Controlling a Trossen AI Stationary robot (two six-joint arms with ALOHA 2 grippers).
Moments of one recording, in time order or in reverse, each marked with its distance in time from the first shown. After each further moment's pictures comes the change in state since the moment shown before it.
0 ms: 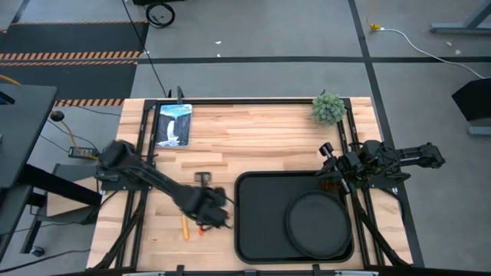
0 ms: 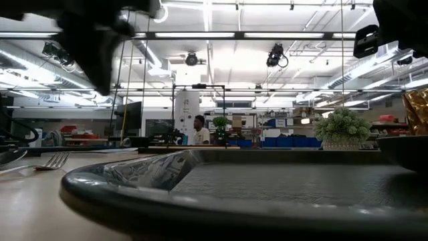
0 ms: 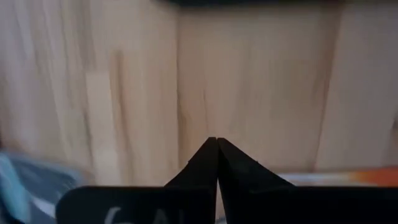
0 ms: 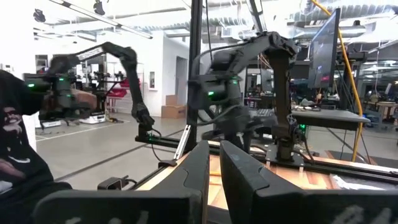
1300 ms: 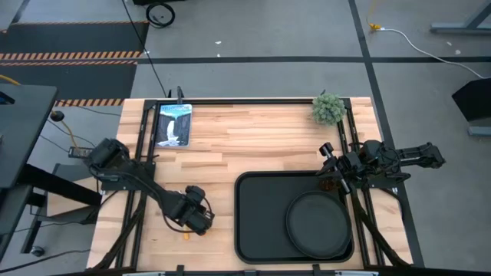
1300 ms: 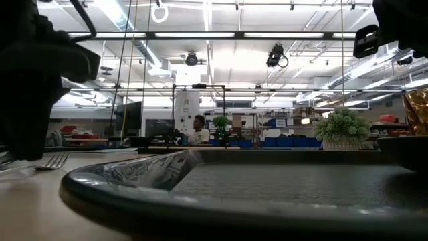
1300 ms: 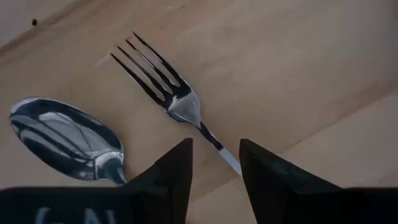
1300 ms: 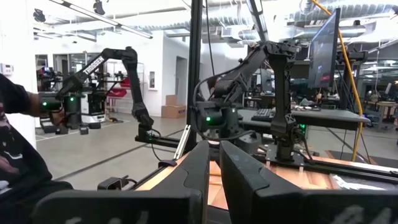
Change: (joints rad) left arm -0.127 -0.070 -0.381 0.377 0.161 -1.121; right arm 0.000 0.000 0.000 -0.001 0.000 0.000
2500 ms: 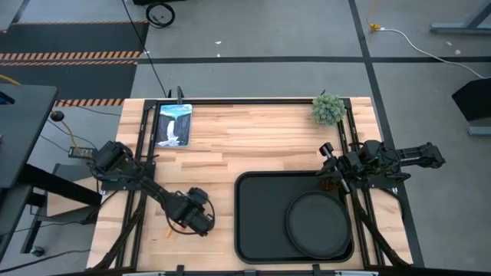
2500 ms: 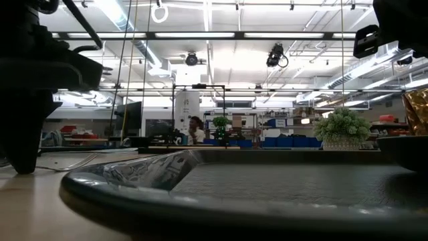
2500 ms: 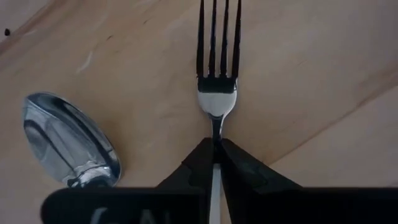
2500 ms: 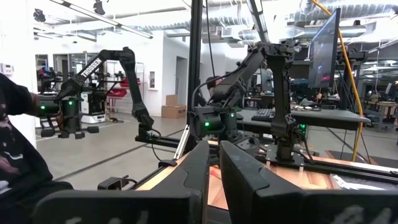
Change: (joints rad) left arm 0.009 0.054 -0.003 0.045 0.021 0.098; right arm 0.000 0.000 0.000 0.000 0.000 0.000
